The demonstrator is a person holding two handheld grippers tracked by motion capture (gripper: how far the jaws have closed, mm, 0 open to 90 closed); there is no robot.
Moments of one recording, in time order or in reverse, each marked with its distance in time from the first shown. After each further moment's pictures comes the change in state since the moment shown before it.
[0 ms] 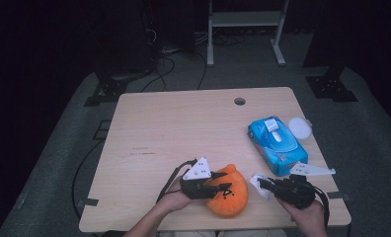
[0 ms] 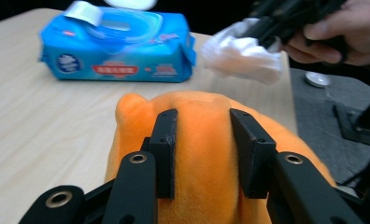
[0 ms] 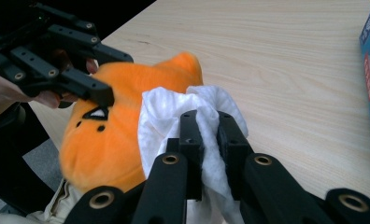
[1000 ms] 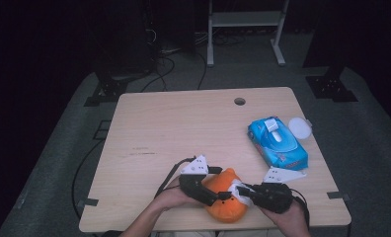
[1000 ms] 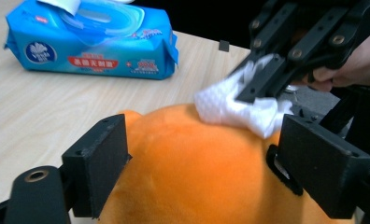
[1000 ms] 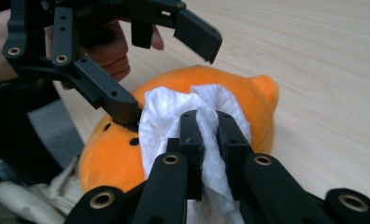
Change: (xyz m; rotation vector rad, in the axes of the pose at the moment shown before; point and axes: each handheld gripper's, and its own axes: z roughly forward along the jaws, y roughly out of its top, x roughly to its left) left arm 0.006 -0.008 0.007 0.012 -0.142 -0.078; right arm 0.045 0.005 0.034 0.076 0.044 -0.185
